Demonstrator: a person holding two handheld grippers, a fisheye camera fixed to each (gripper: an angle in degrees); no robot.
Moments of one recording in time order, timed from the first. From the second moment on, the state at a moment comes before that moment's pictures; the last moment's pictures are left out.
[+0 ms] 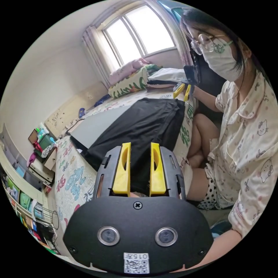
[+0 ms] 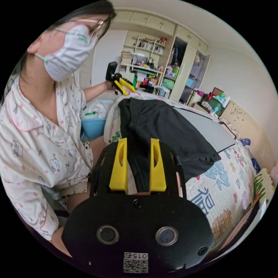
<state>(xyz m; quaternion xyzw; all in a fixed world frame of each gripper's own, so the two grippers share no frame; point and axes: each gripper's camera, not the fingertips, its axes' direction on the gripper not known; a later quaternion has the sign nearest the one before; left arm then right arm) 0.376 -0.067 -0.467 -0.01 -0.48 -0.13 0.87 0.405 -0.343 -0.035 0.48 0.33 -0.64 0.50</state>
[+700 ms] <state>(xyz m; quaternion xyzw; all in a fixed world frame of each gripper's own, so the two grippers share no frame) 0.277 -0.039 -0.513 0.01 -0.42 -0.11 0.90 0.372 -0.447 -0.022 0.50 0.39 -0.56 0.53</state>
